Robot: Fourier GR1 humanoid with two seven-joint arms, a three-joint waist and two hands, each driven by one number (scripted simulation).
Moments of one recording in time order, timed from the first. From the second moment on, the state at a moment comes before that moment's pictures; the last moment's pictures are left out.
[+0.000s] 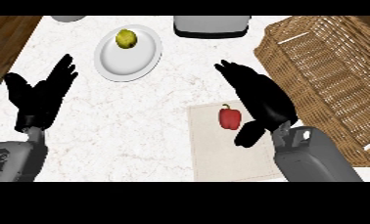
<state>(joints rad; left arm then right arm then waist) -0.21 0.40 0.00 -1.38 0.21 0.07 0.20 -0.43 -0.28 0.43 -1.69 0.65 0.38 0.51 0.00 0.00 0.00</state>
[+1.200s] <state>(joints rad) -0.19 0.32 0.08 -1.40 0.13 0.01 0.21 -0.38 -0.22 0.31 -1.41 0.86 0.41 0.26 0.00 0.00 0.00</state>
